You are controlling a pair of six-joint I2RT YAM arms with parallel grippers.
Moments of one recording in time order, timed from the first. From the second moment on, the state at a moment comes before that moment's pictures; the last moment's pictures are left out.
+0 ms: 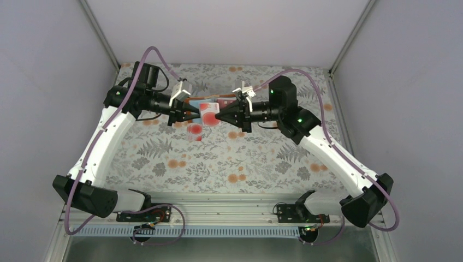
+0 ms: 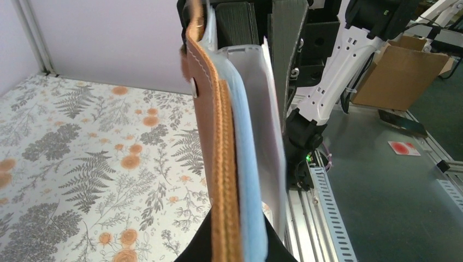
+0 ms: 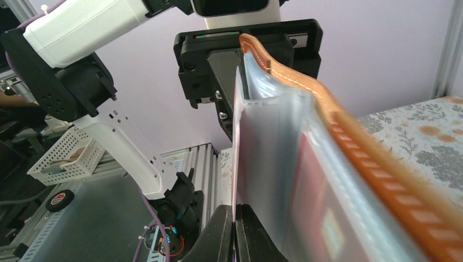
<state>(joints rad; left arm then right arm) -0.30 1.34 1.52 -1.06 1.20 0.66 0.66 1.27 1.27 -0.25 -0.92 0.06</state>
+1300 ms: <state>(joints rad) -0.30 1.34 1.52 -1.05 1.22 0.67 0.61 1.19 1.24 -0.26 -0.81 0.08</state>
